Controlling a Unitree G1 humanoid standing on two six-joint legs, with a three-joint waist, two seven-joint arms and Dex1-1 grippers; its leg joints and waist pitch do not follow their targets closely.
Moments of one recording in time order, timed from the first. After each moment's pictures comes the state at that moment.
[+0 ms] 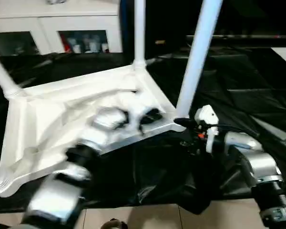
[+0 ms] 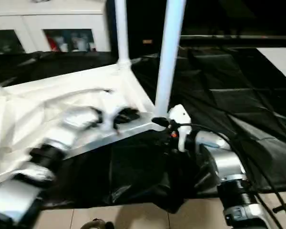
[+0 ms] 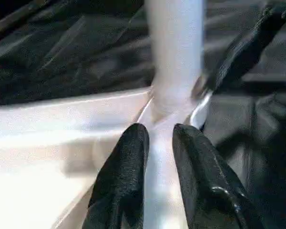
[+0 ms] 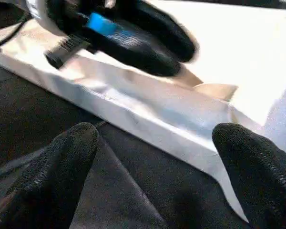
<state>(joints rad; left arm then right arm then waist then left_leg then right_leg) -0.73 0.28 -0.19 0.64 0.03 0.04 -0.92 -0.41 -0.36 0.11 0.32 0.24 0.23 0.97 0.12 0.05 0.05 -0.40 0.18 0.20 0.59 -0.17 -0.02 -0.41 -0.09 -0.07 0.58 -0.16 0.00</state>
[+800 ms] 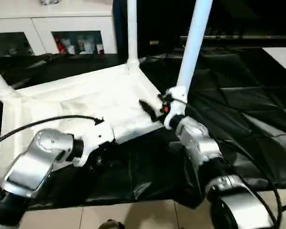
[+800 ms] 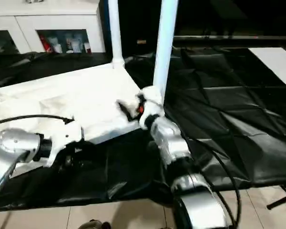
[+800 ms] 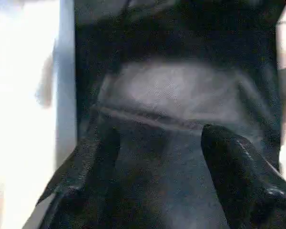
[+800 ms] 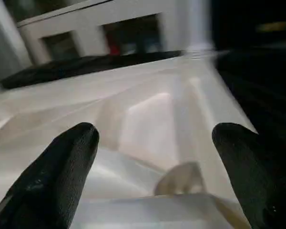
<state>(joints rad) -0.30 0.68 -0.25 -0.17 -0.05 0.60 -1.11 -0.72 0.02 -0.05 0.84 0.23 -0.02 0.36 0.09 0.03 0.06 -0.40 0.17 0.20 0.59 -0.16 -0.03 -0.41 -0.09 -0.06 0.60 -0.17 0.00</state>
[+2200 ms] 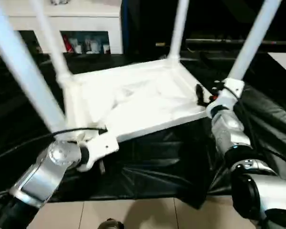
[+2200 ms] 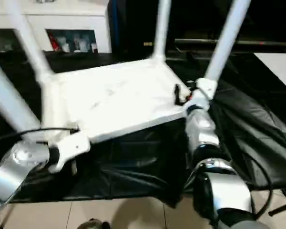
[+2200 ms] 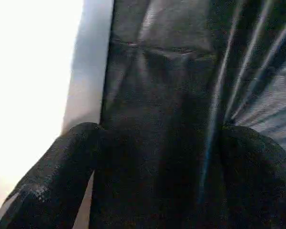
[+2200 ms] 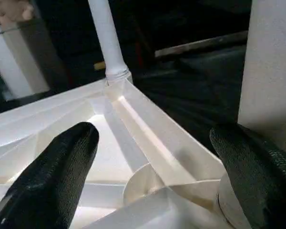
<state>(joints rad) -0.28 0.66 -0.37 -0.09 0.13 0.50 -0.85 -0.83 -0.19 -0.27 1.11 0.24 -0.22 0.10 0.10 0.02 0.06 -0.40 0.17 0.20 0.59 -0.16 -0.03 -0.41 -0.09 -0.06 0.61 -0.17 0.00</state>
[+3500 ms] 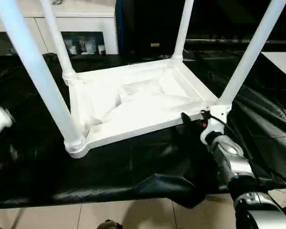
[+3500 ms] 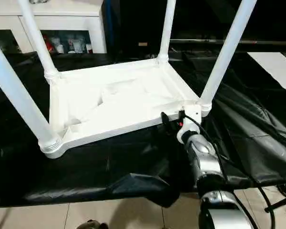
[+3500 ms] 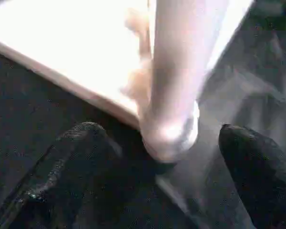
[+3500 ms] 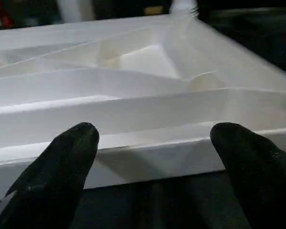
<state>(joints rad) -0.01 0.91 0.39 -0.06 -0.38 0.59 -1.08 -0.51 -0.18 -0.12 0.82 0.17 -0.14 0.31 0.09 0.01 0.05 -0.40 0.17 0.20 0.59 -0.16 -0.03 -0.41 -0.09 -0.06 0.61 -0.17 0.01</state>
